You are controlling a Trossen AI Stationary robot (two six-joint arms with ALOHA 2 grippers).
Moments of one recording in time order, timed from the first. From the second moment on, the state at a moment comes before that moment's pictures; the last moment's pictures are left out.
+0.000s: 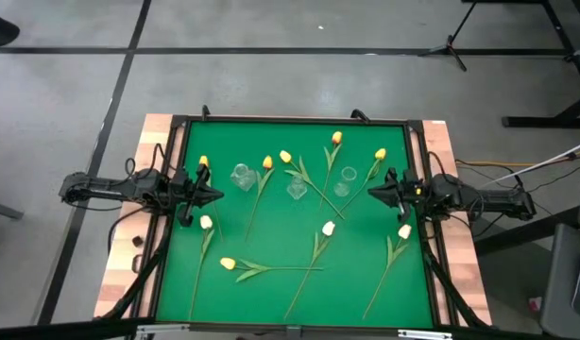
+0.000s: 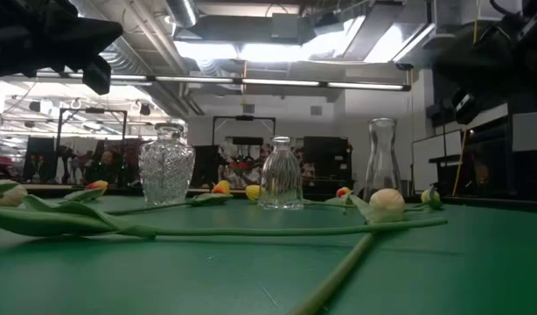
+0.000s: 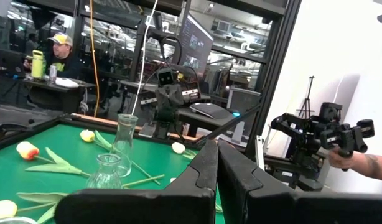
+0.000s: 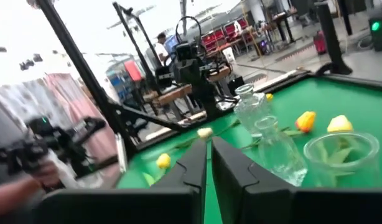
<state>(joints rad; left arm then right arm) -0.05 0.09 0.01 0.26 0.01 -0.25 0.00 0.04 0.02 0.14 -0.01 0.47</state>
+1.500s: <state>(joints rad) -0.05 0.19 0.31 0.10 -0.48 -0.28 0.00 0.05 0.38 -0.11 0.29 0.21</state>
